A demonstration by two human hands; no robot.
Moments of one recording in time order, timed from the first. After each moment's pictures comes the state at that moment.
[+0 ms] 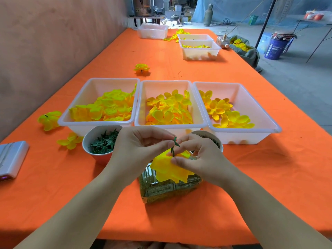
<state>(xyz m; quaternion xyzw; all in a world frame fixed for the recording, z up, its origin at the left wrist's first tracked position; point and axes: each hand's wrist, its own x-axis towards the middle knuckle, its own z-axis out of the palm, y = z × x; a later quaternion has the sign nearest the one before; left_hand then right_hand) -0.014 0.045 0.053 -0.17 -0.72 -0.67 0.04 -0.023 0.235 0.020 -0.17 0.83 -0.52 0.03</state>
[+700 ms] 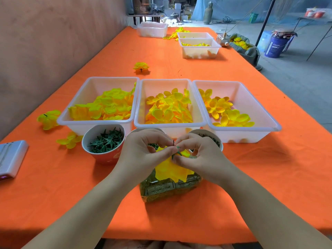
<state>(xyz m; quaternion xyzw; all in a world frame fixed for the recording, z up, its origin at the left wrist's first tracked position) -0.020 0.046 0.029 -0.20 -0.80 -0.56 0.10 -0.022 0.233 0.020 -0.16 0.83 -0.53 0.02</state>
